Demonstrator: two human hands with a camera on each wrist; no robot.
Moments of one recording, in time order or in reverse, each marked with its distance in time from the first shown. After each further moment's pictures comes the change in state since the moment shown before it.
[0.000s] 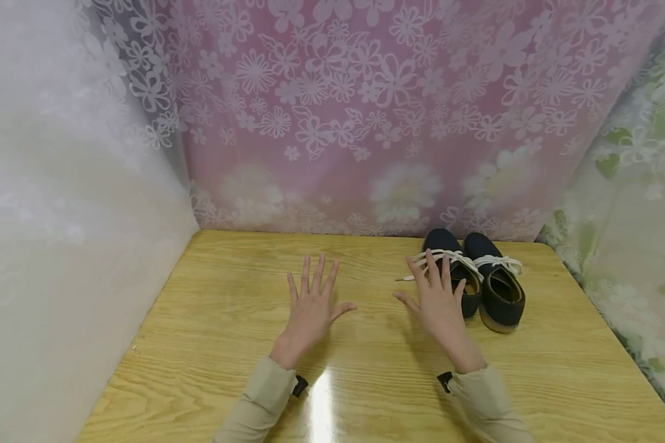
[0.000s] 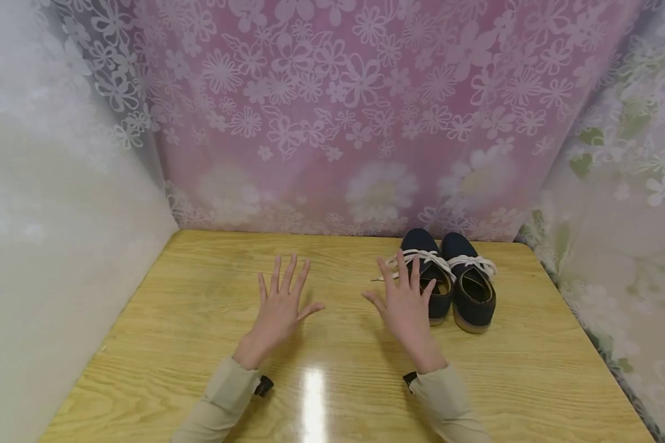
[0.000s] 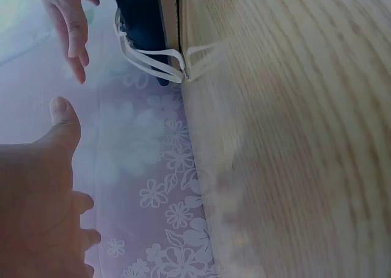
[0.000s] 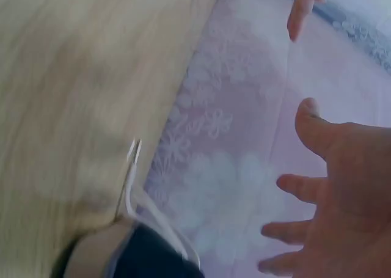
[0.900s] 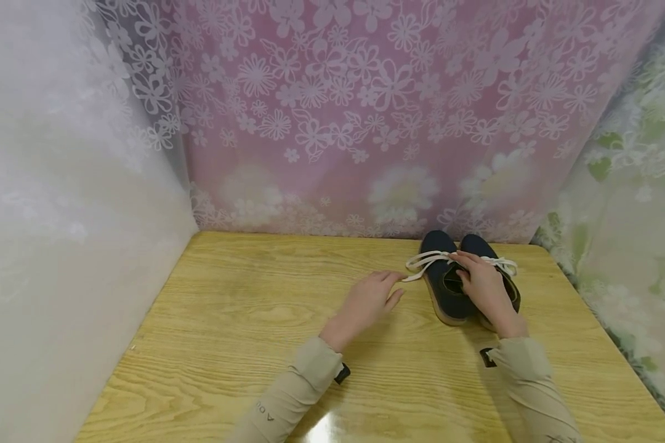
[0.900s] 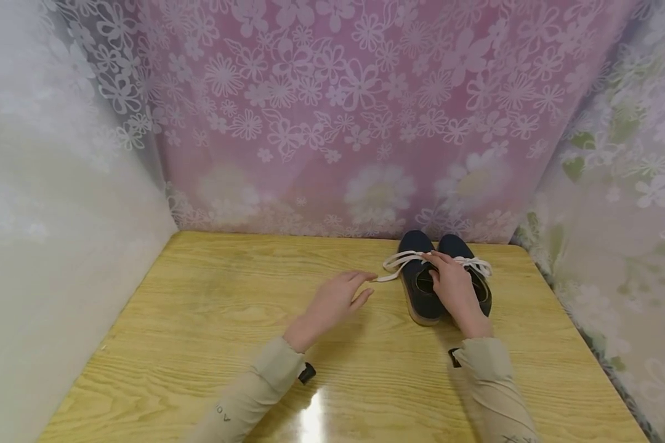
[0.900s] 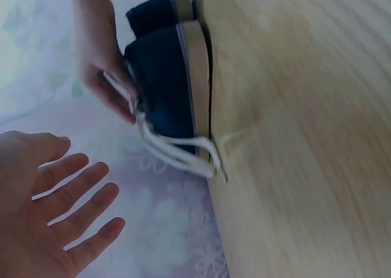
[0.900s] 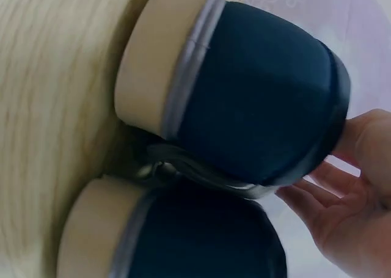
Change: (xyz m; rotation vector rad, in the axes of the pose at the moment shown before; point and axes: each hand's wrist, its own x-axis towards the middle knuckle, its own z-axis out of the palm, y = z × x) left_hand 0.054 0.085 0.003 -0.098 -0.019 0.303; right_hand 0.033 0.114 -0.028 0.042 0.049 -0.106
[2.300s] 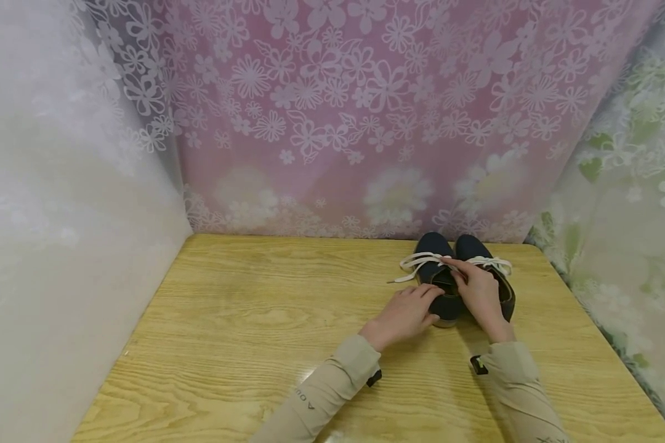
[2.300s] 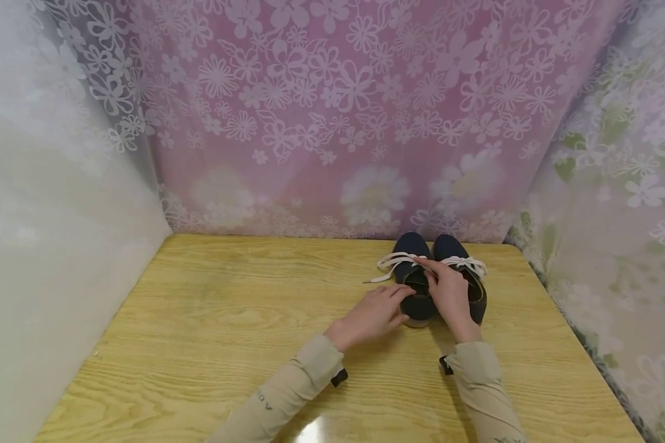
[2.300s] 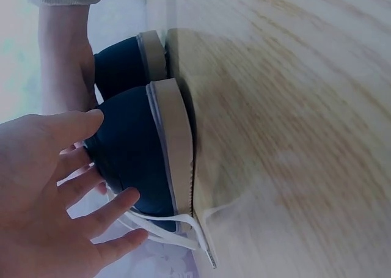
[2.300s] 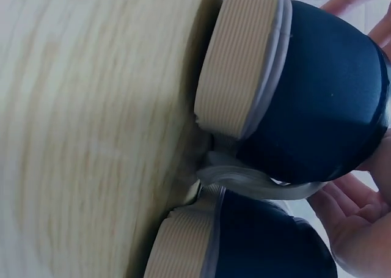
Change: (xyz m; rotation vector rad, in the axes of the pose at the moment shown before) left_hand 0.033 0.044 0.054 0.028 -0.248 0.094; right_hand -0.008 0.009 0.026 0.066 0.213 0.075
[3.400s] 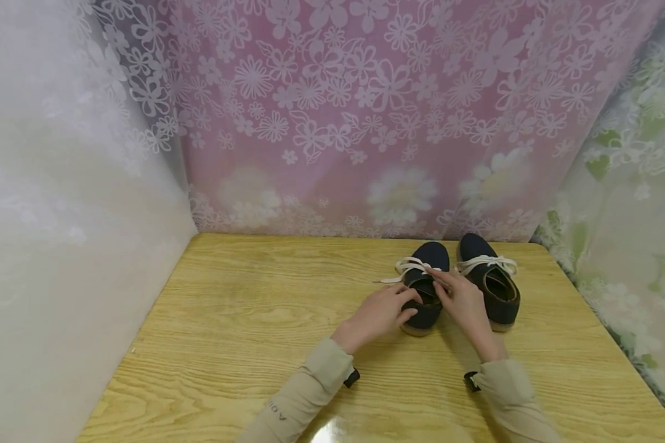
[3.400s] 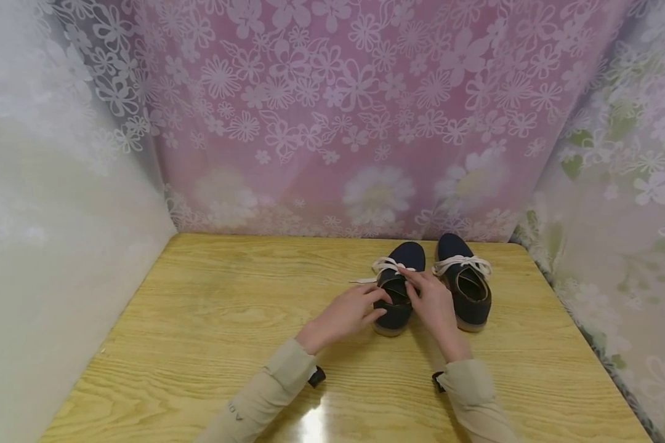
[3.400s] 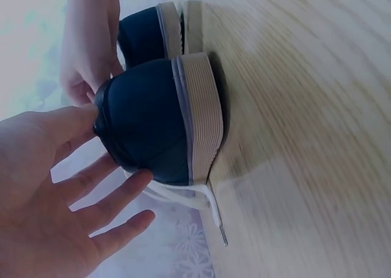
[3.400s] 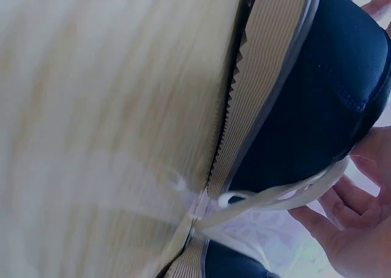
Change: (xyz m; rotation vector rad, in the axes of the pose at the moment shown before) left_hand -0.034 -0.034 -0.018 -0.109 0.067 0.003; right_hand -0.016 -0.032 0.018 0.003 -0.007 -0.116
